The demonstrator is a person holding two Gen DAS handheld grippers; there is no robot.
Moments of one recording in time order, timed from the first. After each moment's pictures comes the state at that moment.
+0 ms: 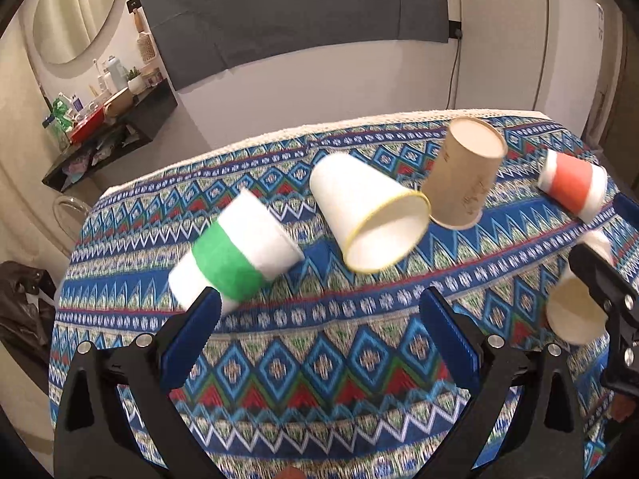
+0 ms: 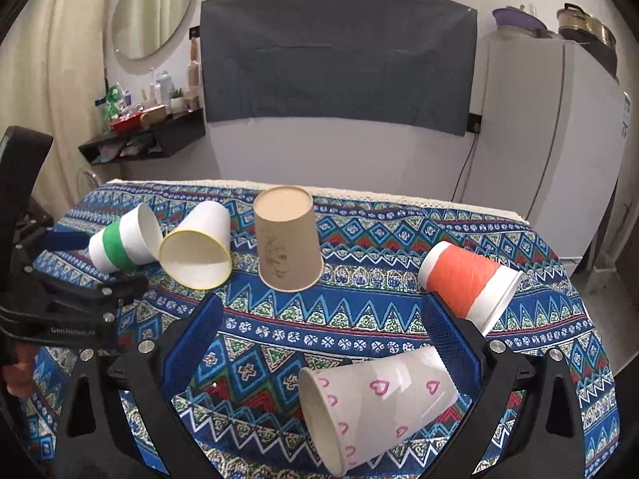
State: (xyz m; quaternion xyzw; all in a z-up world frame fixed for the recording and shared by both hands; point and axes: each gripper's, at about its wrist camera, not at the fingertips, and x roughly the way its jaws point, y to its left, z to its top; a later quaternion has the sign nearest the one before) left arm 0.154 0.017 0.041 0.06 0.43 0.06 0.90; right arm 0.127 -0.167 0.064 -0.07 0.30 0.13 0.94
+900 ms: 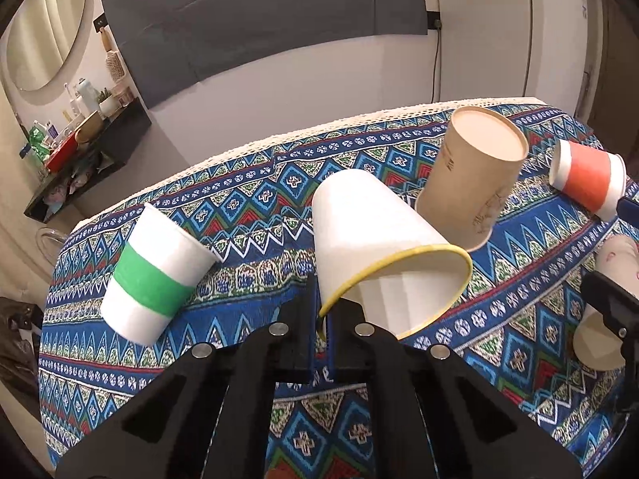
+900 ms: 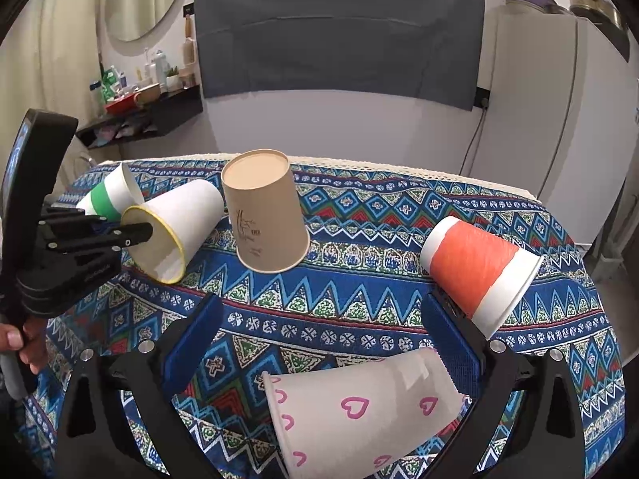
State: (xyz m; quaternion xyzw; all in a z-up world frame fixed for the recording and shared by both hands) left arm 0.196 0.005 0.017 0.09 0.42 0.03 0.90; right arm 0.153 -0.177 0.040 -0.07 0.34 0.14 0.93
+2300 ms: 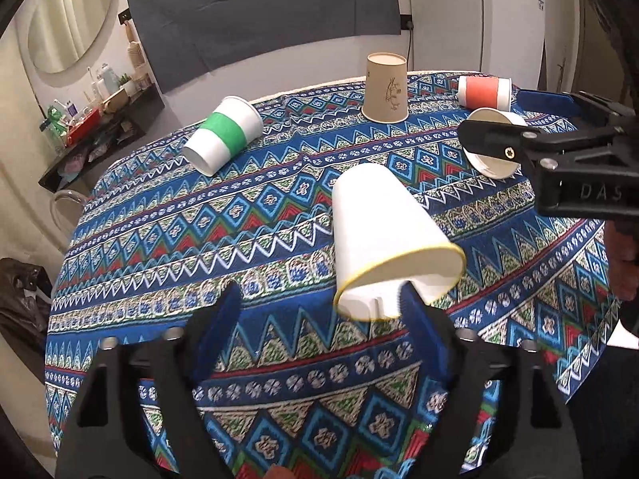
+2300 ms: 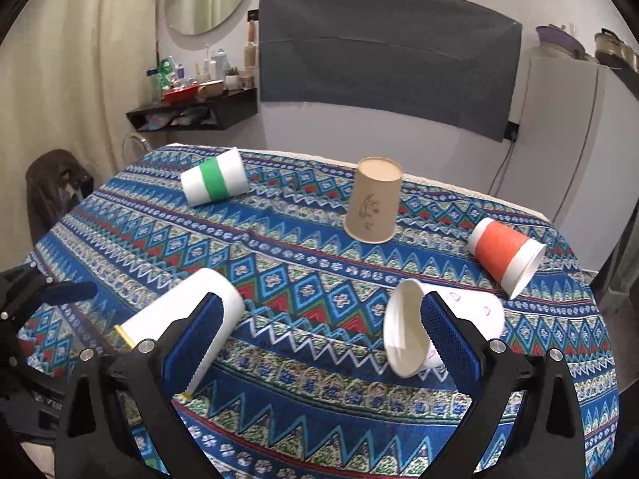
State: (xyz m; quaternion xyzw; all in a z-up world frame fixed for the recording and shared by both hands) left arm -0.020 0.012 0.021 0.08 0.41 0.00 0.91; right arm 0.035 -0.126 0.068 -0.11 0.32 0.21 0.92
